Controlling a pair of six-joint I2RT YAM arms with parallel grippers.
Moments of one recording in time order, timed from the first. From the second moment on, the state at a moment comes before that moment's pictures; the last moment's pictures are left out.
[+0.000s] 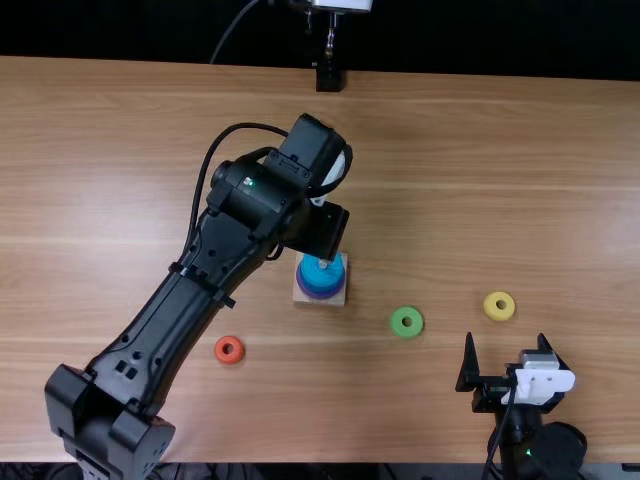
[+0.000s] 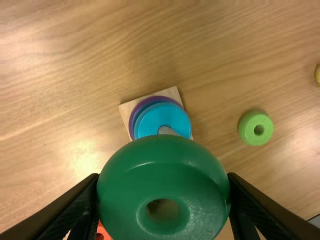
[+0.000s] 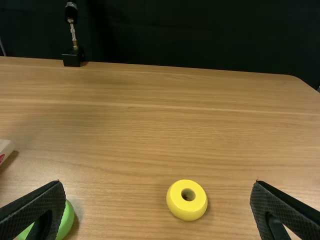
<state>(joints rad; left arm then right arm) -0.57 1.95 2.03 -1.23 0.08 -0.25 -0.04 0.01 0.08 -0.26 -0.01 -0.11</state>
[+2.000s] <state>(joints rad) -0.54 1.92 2.00 -1.11 0.15 -0.25 -0.04 0.01 0.08 -0.26 -0.01 -0.11</state>
